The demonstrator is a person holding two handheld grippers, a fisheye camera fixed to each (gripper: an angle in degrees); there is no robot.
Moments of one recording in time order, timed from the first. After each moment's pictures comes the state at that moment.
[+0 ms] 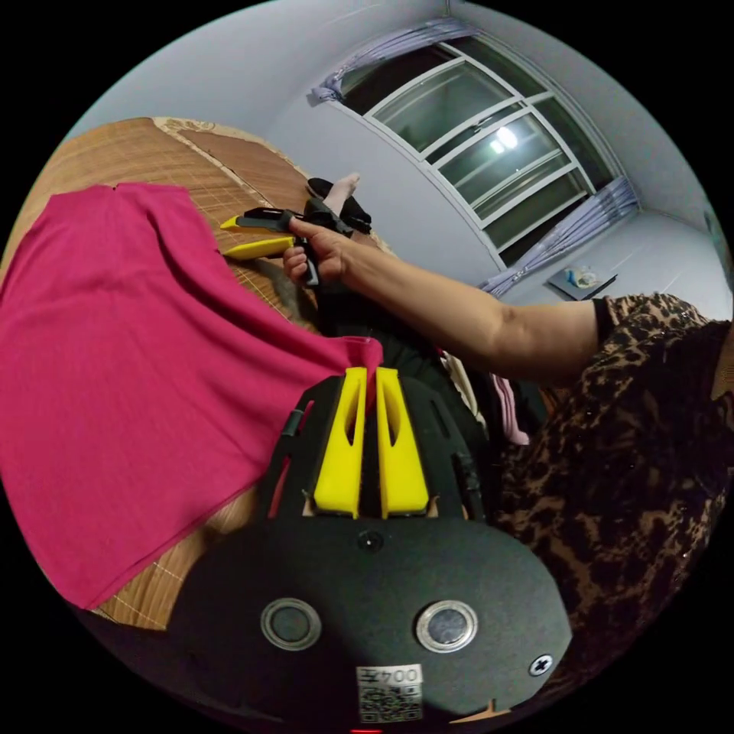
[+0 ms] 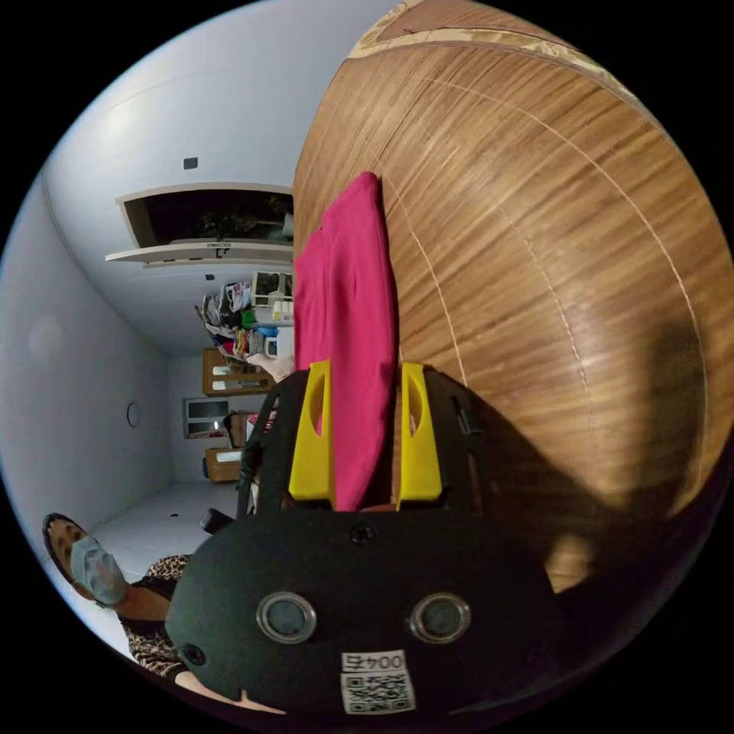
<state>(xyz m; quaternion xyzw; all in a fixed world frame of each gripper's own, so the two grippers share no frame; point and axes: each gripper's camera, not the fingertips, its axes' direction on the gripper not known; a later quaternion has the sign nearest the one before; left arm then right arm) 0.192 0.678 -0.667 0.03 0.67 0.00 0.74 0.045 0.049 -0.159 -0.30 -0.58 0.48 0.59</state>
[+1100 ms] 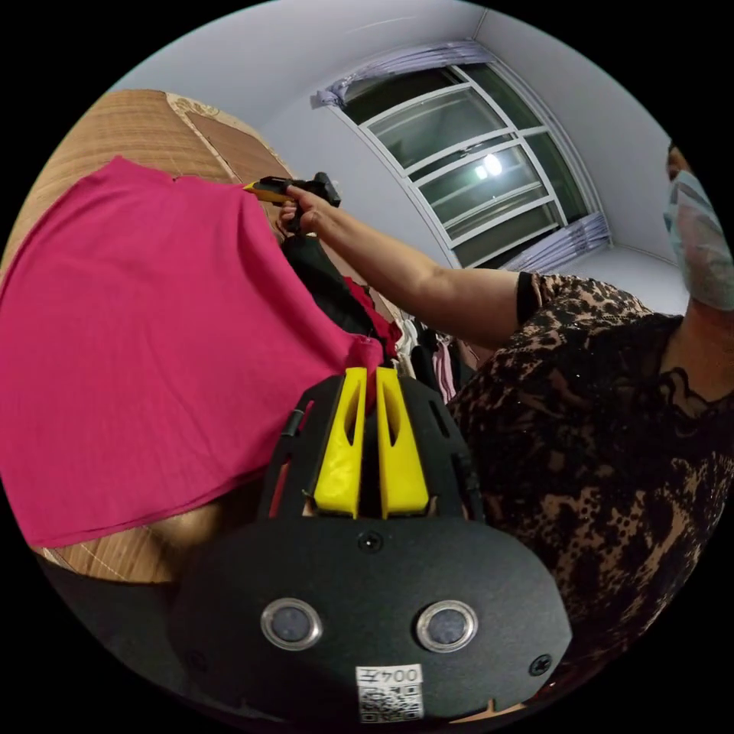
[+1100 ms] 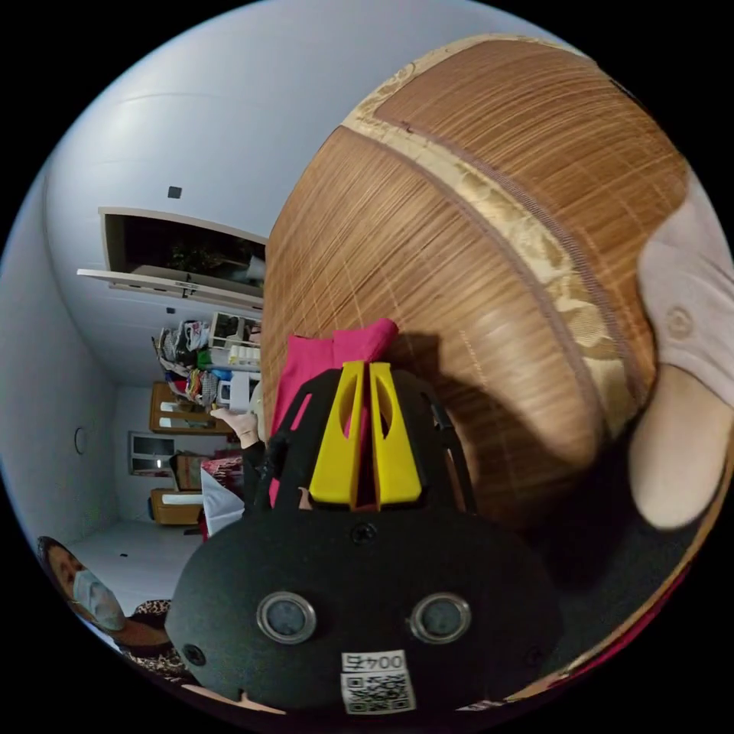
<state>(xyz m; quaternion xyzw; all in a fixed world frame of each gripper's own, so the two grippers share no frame) -0.018 0.718 -0.675 0.00 0.73 -0.02 0.69 0.152 -0.075 -0.133 -0.30 -0.45 0.49 0.68</state>
